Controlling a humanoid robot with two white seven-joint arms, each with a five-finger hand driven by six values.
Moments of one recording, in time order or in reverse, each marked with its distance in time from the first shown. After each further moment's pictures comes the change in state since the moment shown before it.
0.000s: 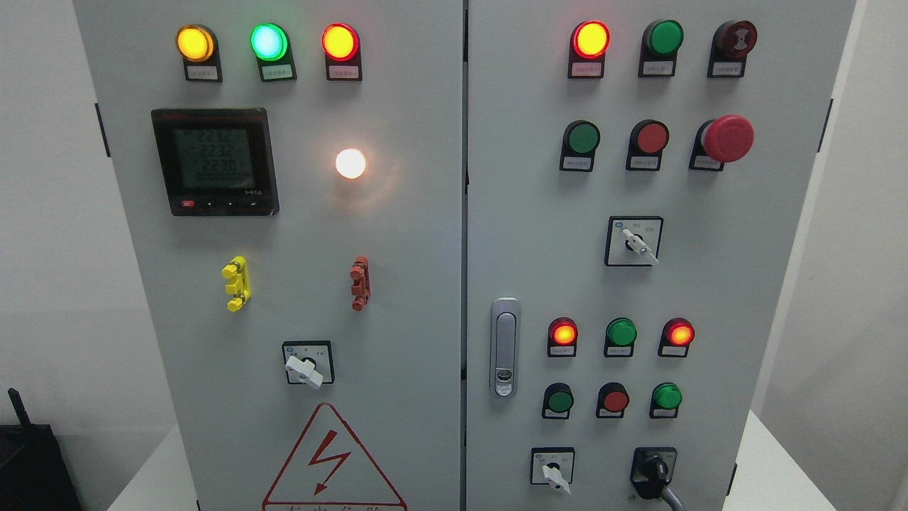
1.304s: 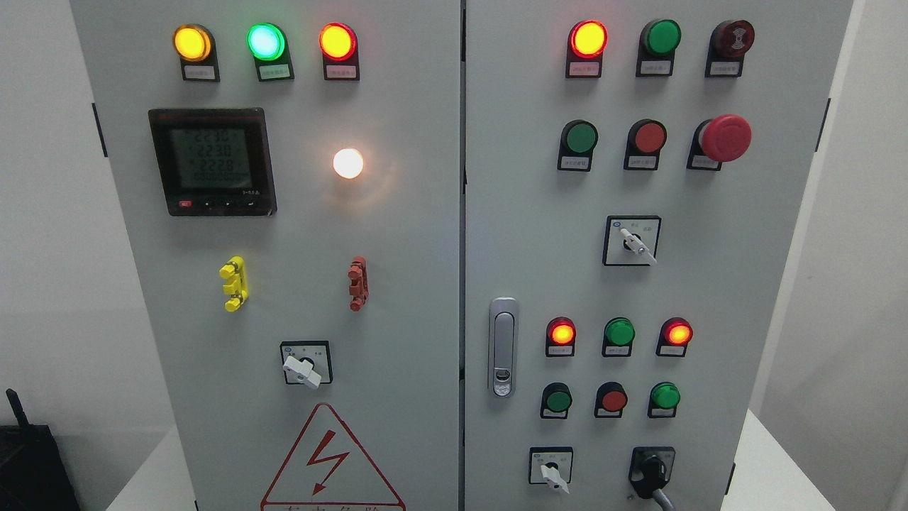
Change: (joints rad) left arm 0.000 0.000 0.000 0.000 0.000 0.000 0.000; right arm -0.001 0.009 0.021 0.001 0.000 0.000 0.002
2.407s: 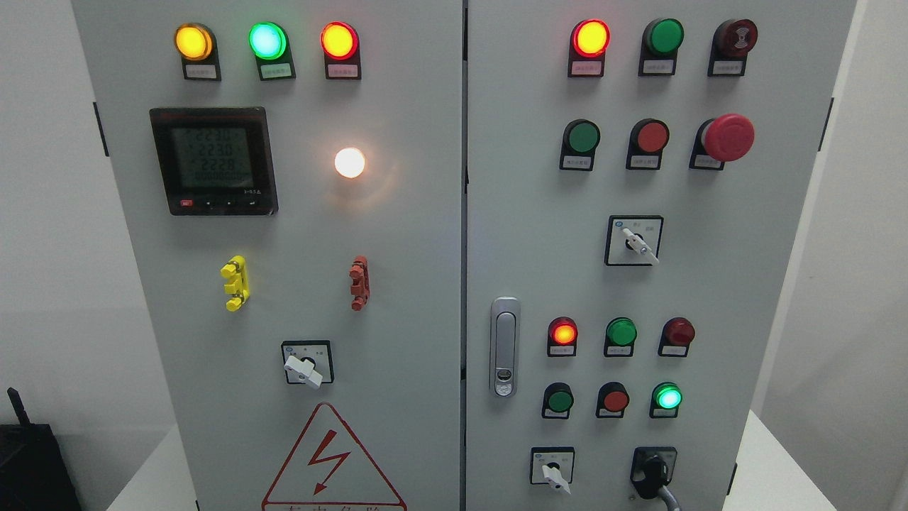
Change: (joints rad) left arm 0.000 0.000 0.000 0.000 0.000 0.000 0.000; right arm -0.011 0.005 -0.017 -0.001 -0.001 0.000 0.001
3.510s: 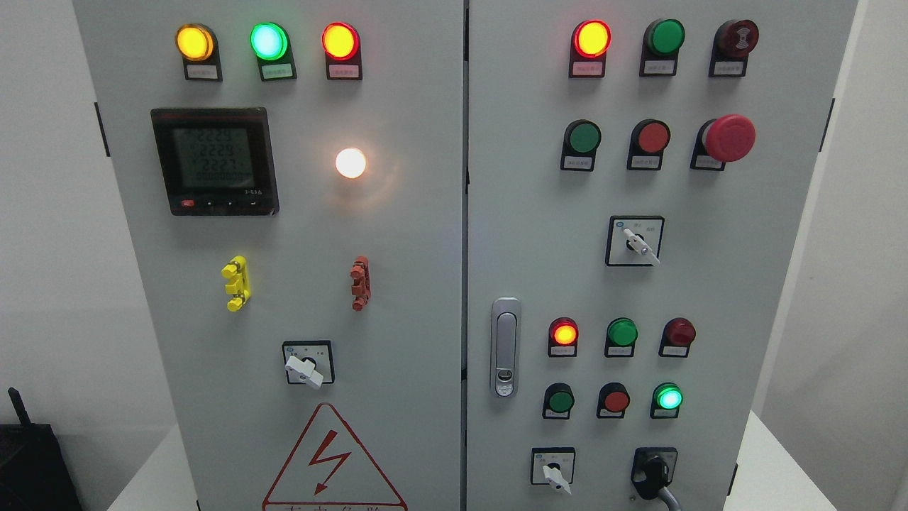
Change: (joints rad) left arm 0.000 0.000 0.000 0.000 0.000 0.000 0.000; right arm 0.007 -0.001 -0.002 -0.002 0.001 -0.002 0.001
